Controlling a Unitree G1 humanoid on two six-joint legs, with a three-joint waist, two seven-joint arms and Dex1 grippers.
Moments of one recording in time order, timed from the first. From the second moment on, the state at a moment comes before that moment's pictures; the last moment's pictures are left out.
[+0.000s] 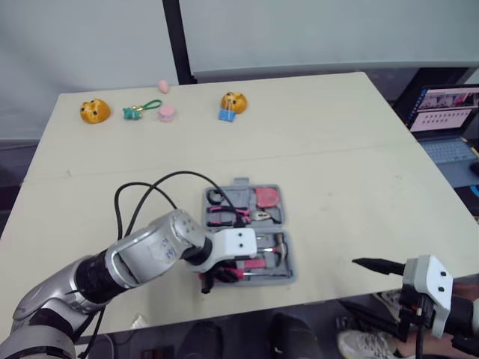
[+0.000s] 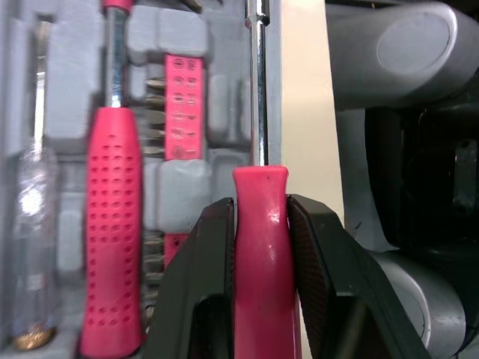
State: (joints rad) left arm -0.75 0.73 -0.75 -0.57 -0.25 1.26 -0.89; right arm 0.61 -0.79 -0.52 -0.72 0.53 0.37 1.03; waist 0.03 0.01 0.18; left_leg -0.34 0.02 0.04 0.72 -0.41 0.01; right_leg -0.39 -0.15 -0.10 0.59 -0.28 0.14
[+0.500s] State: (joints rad) left arm -0.81 0.65 -0.84 -0.46 -0.22 1.25 -0.84; right arm 0.63 -0.78 -0.52 -0.74 0.53 0.37 1.01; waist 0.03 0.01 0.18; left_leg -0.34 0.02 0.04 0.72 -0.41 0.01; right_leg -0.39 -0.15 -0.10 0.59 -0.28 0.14
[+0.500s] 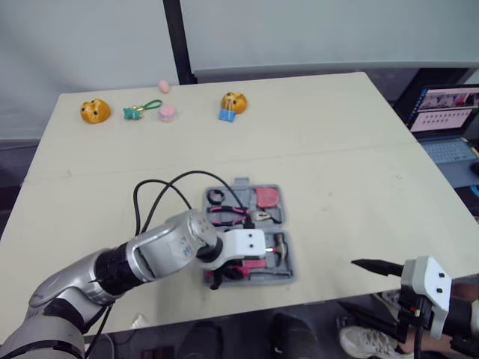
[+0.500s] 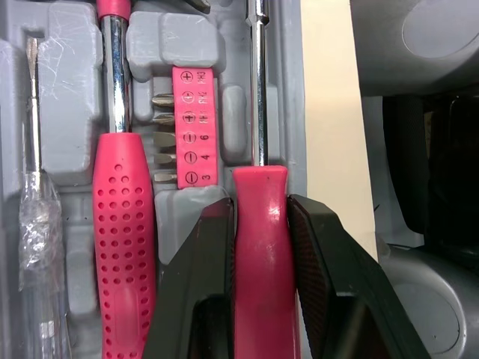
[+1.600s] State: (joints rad) left arm -0.84 0.60 -0.88 -0.42 -0.23 1.27 -0.81; right arm 0.68 -0.76 -0.53 -0.78 0.53 0.37 0.98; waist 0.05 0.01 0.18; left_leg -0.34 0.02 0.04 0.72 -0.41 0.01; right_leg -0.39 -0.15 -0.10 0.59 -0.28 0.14
